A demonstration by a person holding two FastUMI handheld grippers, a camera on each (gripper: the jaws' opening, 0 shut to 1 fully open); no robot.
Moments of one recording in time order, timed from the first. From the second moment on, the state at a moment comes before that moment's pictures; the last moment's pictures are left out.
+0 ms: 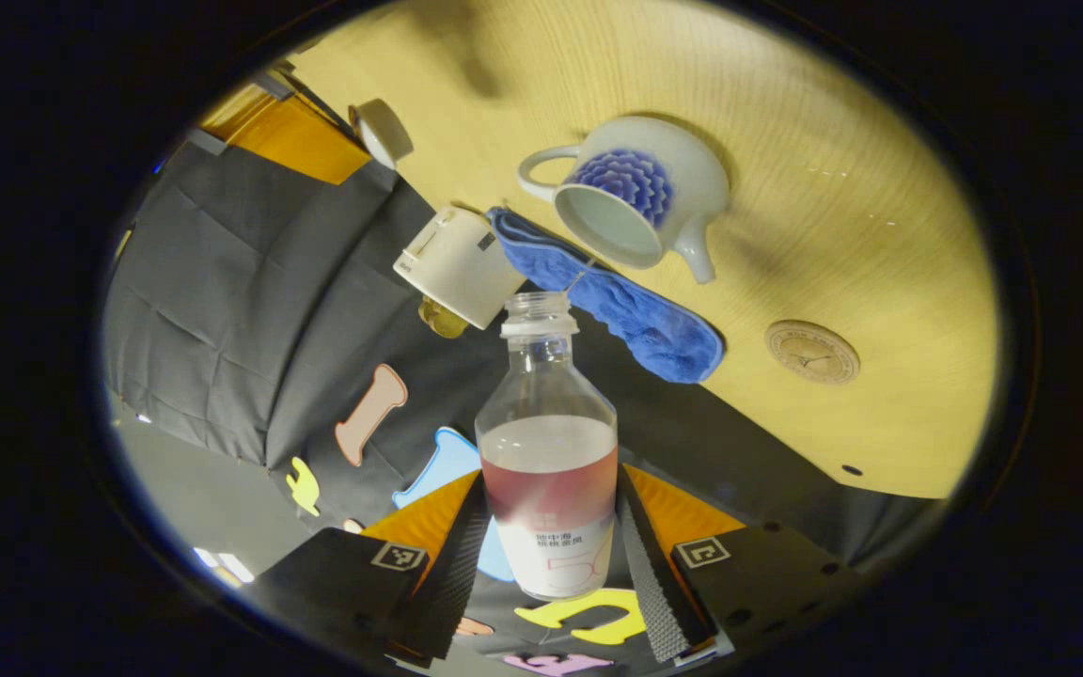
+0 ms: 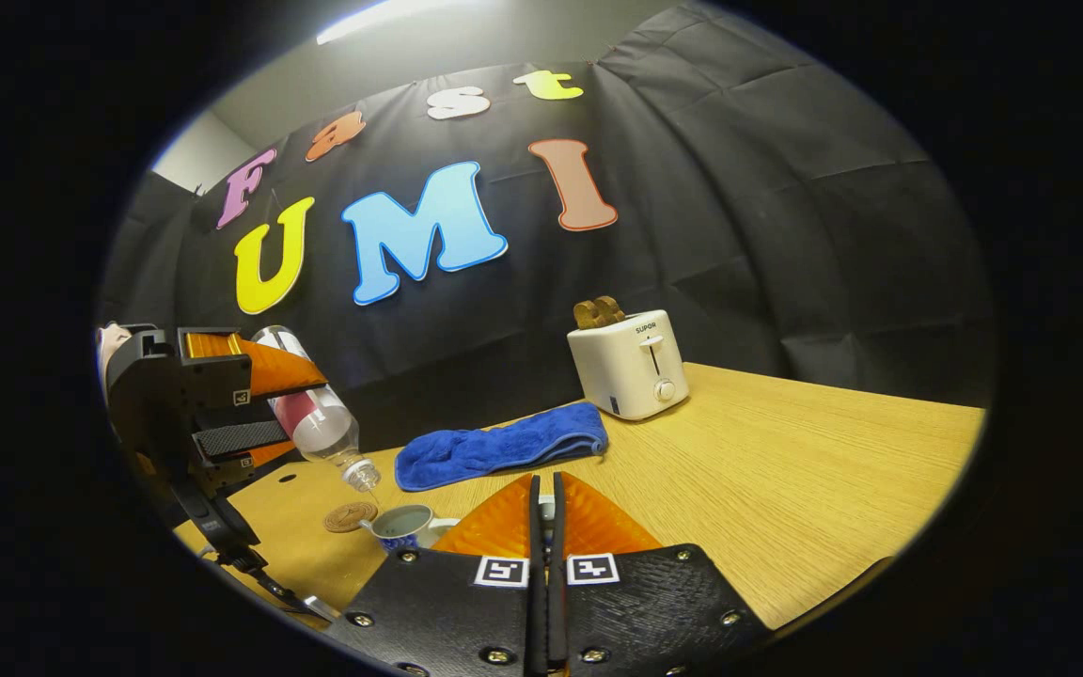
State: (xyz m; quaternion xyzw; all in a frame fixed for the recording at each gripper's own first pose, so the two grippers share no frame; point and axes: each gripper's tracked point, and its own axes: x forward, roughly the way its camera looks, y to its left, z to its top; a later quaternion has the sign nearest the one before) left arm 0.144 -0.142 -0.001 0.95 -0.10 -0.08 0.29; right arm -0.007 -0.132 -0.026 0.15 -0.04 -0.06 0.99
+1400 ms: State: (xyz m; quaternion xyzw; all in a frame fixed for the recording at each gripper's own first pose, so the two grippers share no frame) left arm 0.208 -0.046 -0.045 0.14 0.07 -0.07 0.99; right arm -0.003 -0.134 -0.039 0.09 -0.01 -0.09 0.99
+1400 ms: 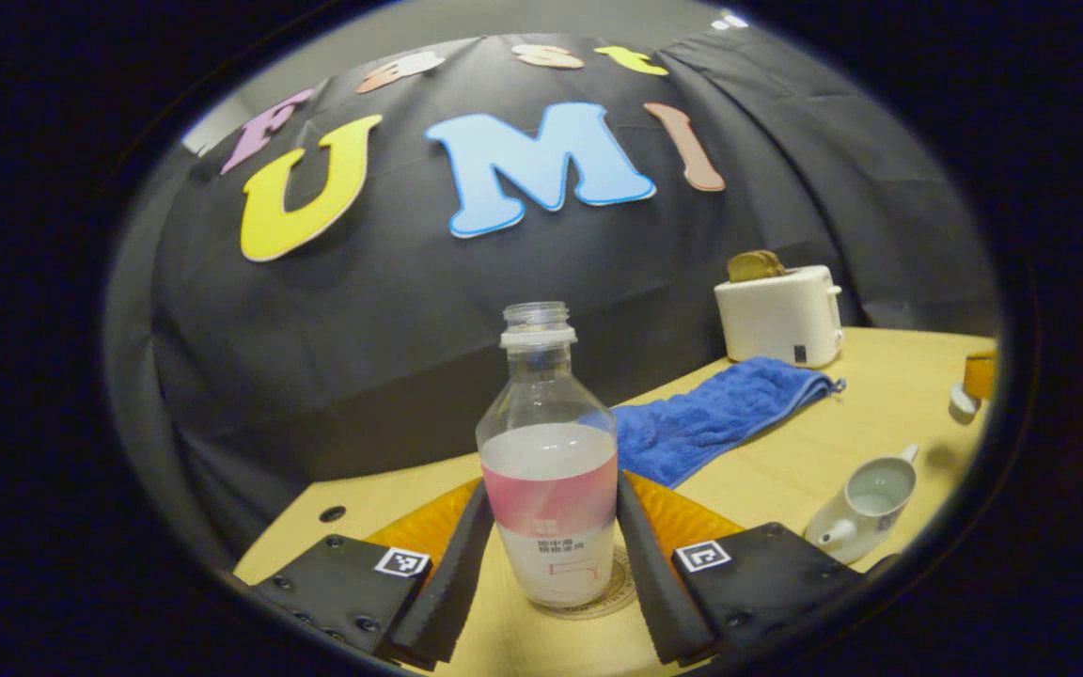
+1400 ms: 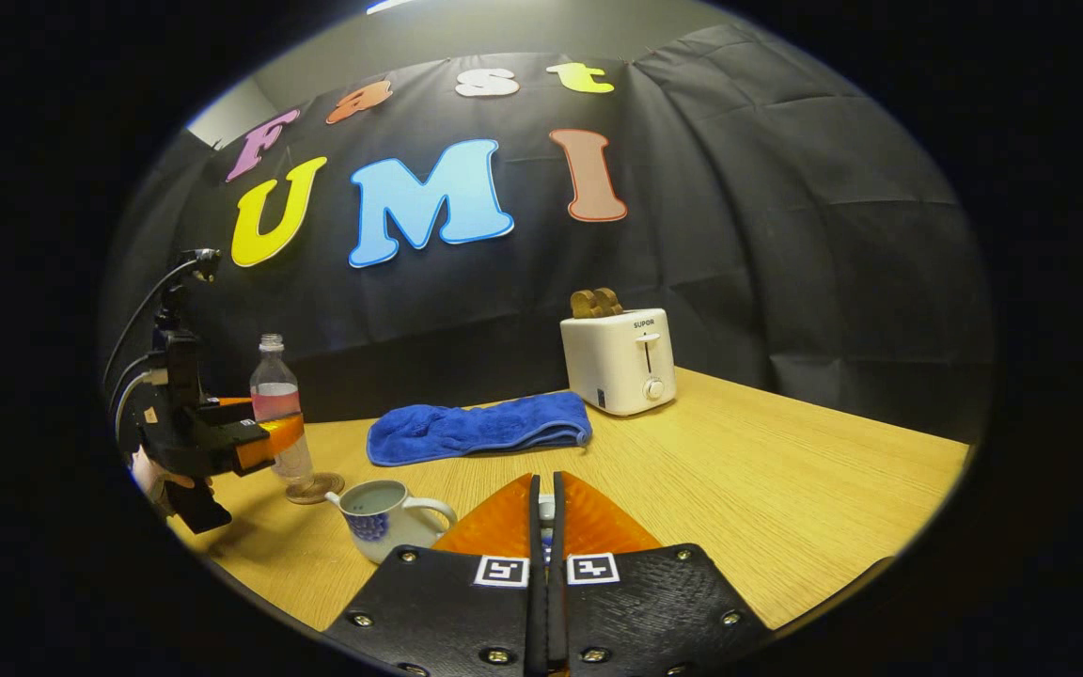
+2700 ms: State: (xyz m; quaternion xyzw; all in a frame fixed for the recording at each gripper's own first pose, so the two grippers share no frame) left arm 0.179 -0.049 -0.029 0.08 0.05 -0.08 0.99; right arm 0.003 -0.124 -0.038 0.07 -0.01 -0.08 0.99
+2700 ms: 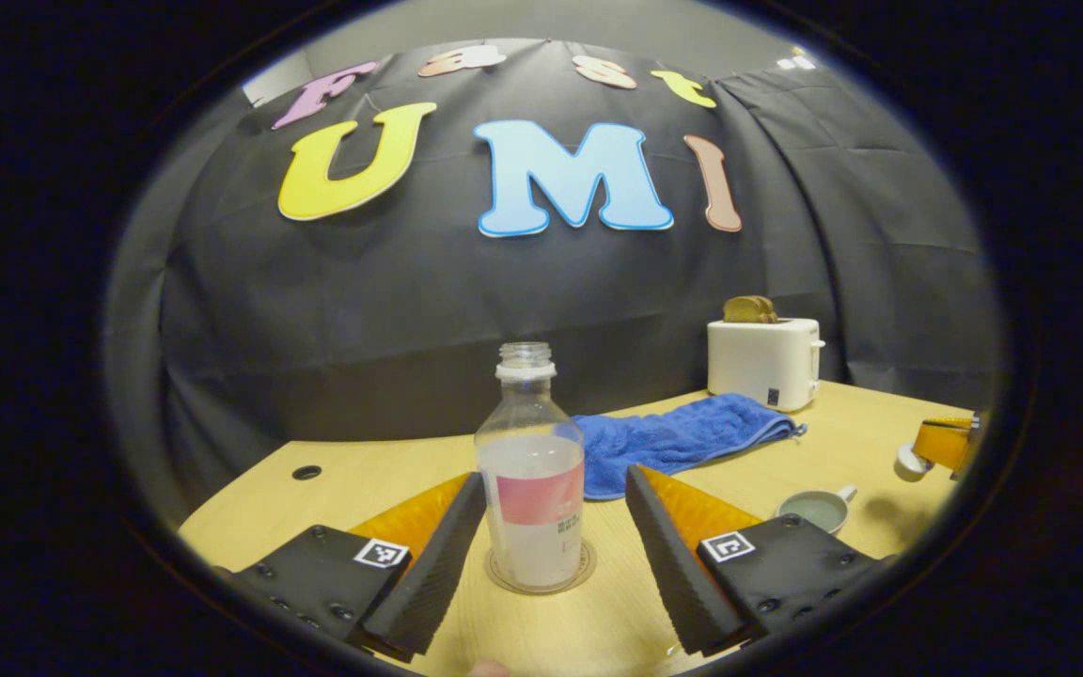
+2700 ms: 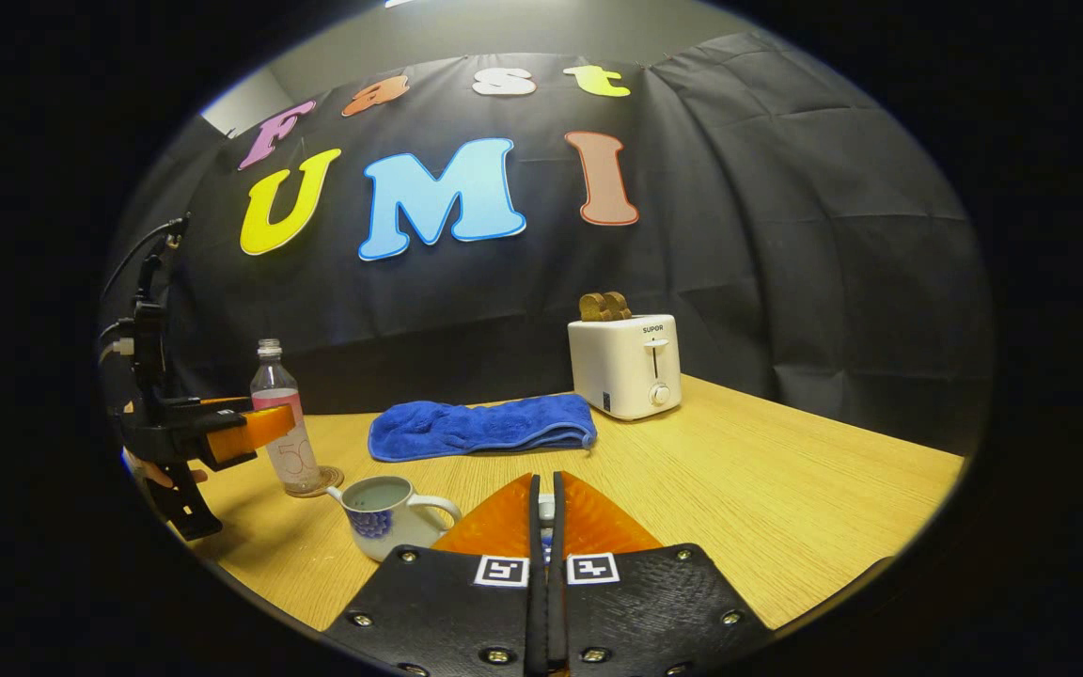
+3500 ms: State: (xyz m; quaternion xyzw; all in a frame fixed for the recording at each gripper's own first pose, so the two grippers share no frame) left arm 0.115 -0.001 0.003 0.01 0.02 -0.06 1.00; right arm 0.025 -0.070 0.007 0.03 -0.04 -0.02 1.00
